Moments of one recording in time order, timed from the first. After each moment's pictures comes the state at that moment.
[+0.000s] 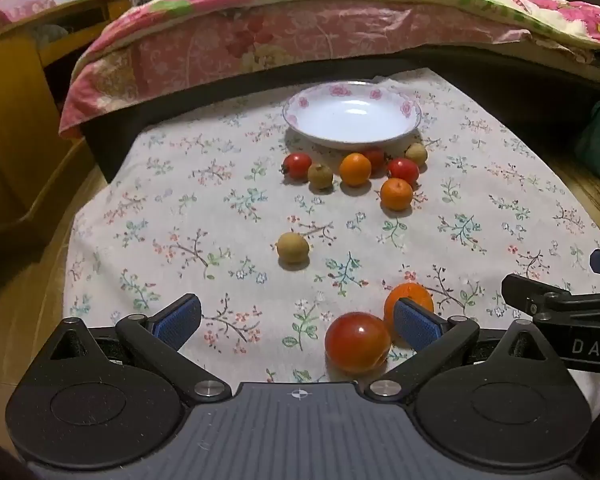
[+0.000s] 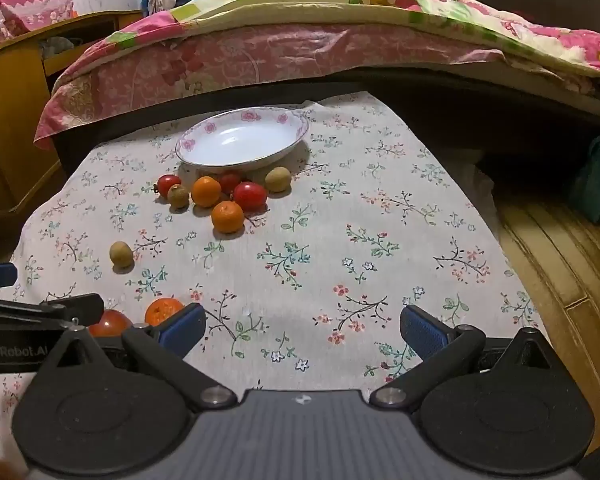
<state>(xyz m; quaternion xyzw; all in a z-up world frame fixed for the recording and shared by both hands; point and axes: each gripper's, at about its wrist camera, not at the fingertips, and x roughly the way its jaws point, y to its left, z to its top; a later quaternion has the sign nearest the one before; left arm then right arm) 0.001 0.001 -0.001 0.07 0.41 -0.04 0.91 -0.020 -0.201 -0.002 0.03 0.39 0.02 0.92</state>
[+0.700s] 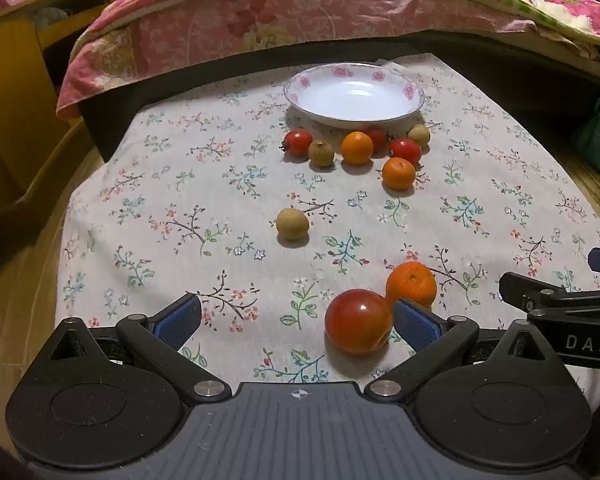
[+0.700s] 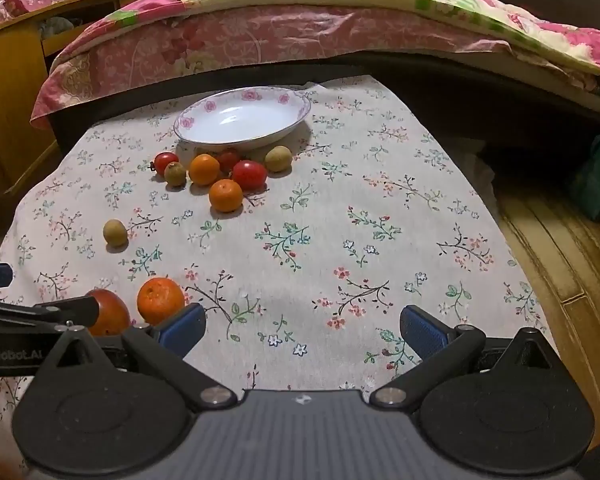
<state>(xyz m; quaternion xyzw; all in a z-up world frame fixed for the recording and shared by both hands) -0.001 0.004 -0.011 0.06 0.43 -0.03 0.90 -0.017 -0.196 -0.013 0.01 0.41 0.01 0.91</state>
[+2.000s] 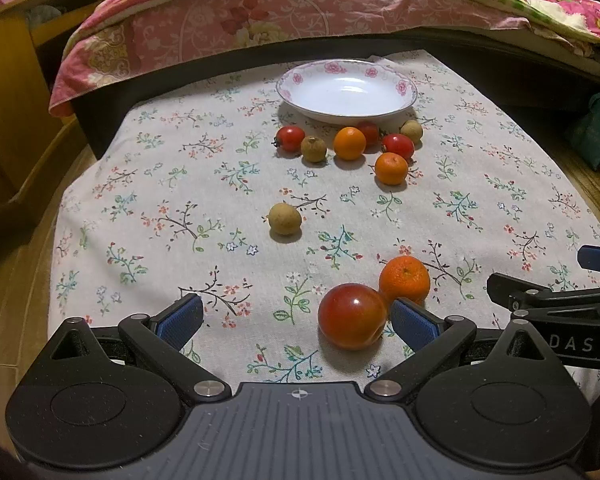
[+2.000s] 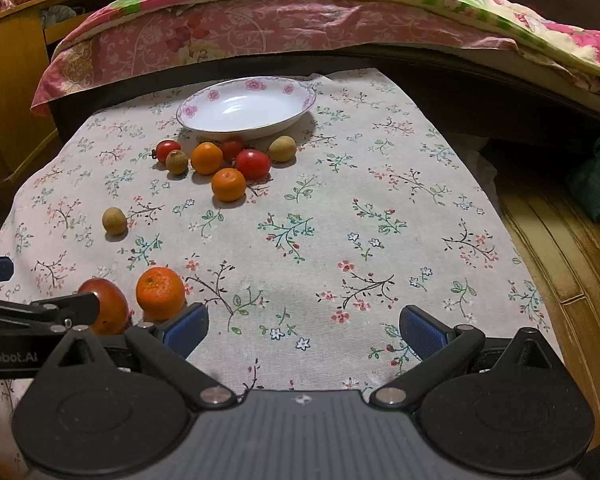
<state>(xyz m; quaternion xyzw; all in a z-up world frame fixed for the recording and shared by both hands) -0.001 0.003 -0.013 0.06 0.43 -0.05 0.90 -0.015 -0.191 -0.014 0.00 0.42 0.02 0.91</state>
